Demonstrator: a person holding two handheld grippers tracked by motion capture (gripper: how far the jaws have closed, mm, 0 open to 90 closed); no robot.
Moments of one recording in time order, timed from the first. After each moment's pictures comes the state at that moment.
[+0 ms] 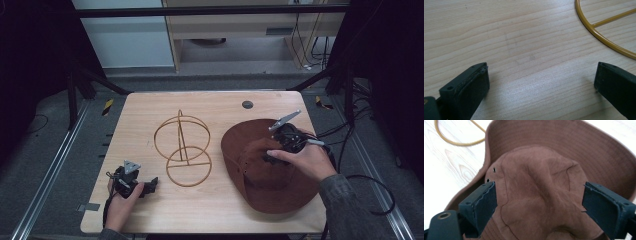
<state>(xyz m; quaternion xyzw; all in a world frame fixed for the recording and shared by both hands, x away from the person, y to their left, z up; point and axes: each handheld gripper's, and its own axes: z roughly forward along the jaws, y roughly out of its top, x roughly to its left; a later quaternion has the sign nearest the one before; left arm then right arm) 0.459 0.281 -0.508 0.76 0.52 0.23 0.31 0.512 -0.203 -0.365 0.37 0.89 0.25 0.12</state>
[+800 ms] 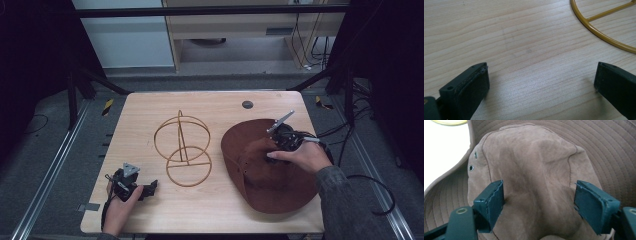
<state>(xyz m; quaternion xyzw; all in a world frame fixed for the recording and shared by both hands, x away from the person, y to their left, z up) 0.452 0.283 -0.509 0.77 0.52 0.22 0.31 0.533 -0.209 -0.388 0.35 0.91 0.21 0.08</state>
